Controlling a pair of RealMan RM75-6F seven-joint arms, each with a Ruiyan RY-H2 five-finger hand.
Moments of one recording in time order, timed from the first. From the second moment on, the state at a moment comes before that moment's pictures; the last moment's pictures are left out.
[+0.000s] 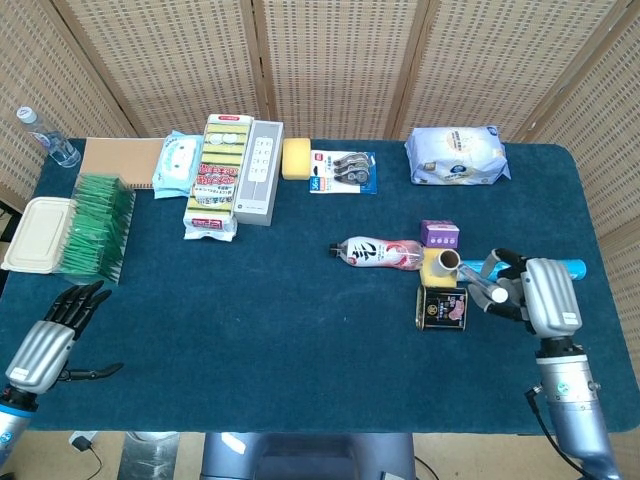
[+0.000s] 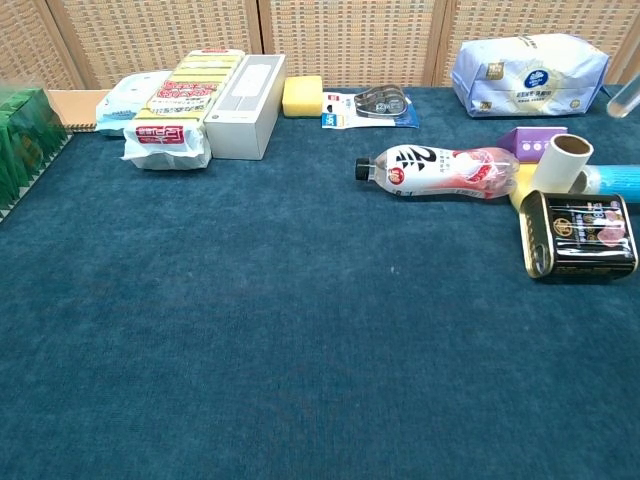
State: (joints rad) left arm -0.19 -1.24 0.08 -1.31 1.69 1.49 -0.31; right arm 0.32 -1.04 0.27 -2.06 -1.22 1.38 -0.06
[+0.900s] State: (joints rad) left arm -0.19 -1.23 0.08 -1.33 1.70 1.49 -0.29; right arm 0.31 -1.06 0.26 -2.05 -1.24 1.39 -0.09
